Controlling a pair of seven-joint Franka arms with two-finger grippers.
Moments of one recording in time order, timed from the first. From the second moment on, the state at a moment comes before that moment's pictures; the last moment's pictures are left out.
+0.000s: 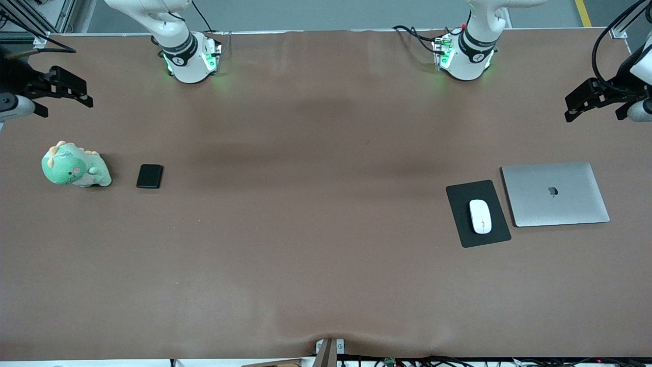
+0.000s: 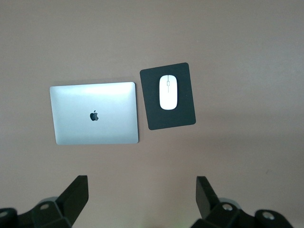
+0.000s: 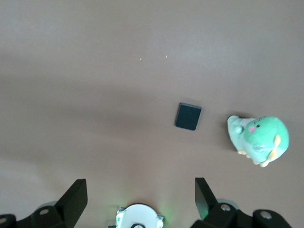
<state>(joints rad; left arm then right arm) -0.05 -0.07 -0.02 -1.57 0.06 1.51 -0.06 -0.01 -0.05 0.03 -1.53 0.03 1.37 -0.19</state>
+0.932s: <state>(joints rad) -0.05 -0.07 -0.03 -1.57 0.02 1.51 -0.06 -0.04 -0.05 0.02 -1.52 0.01 1.43 -0.19</state>
